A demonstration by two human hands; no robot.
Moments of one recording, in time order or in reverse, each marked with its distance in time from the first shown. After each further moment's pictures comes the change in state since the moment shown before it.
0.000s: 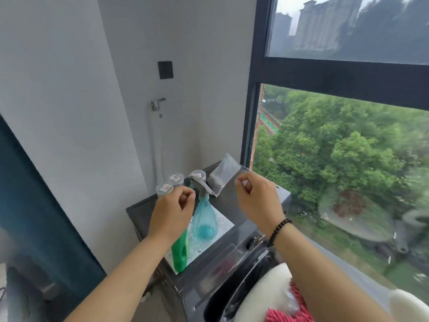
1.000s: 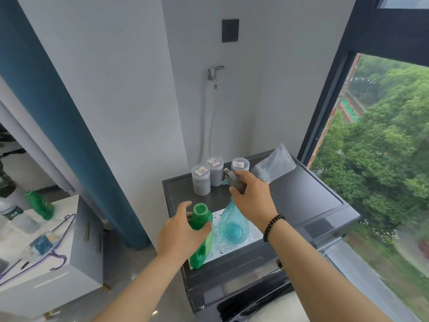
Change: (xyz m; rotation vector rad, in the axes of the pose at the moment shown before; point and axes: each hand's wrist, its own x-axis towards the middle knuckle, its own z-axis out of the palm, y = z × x) left_hand -0.015 -0.067 0.045 0.267 0.007 -0.552; right_hand 0.059 0.027 0.125 0.158 -0.508 0.002
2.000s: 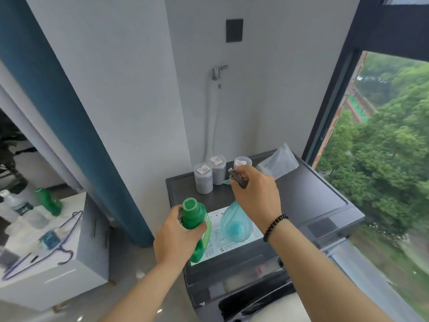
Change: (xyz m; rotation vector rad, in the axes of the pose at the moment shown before) left_hand -0.021 0.007 -0.002 -0.161 0.191 -0.152; right_hand -0.010 -0.015 -0.014 -0.084 0.208 -0.127
